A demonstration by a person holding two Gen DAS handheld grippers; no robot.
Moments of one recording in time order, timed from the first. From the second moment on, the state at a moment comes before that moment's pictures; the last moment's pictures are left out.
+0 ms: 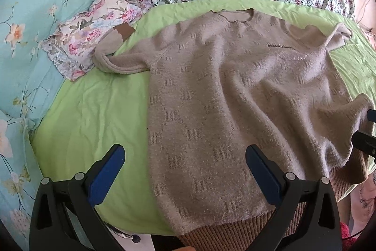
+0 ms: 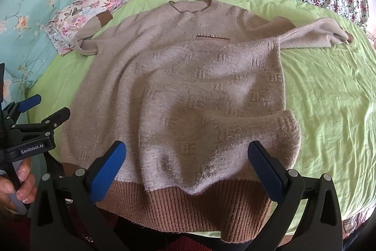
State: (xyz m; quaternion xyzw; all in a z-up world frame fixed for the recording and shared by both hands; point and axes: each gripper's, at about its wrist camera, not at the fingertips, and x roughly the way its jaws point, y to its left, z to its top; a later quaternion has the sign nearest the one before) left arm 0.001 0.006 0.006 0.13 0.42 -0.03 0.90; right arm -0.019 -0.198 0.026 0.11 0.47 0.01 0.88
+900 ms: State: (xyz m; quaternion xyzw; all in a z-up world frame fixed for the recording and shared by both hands) left arm 0.003 0.006 0.016 0.11 0.42 -0.03 0.90; right arm -0.018 -0.202 0.033 0.11 0.47 0.01 0.88
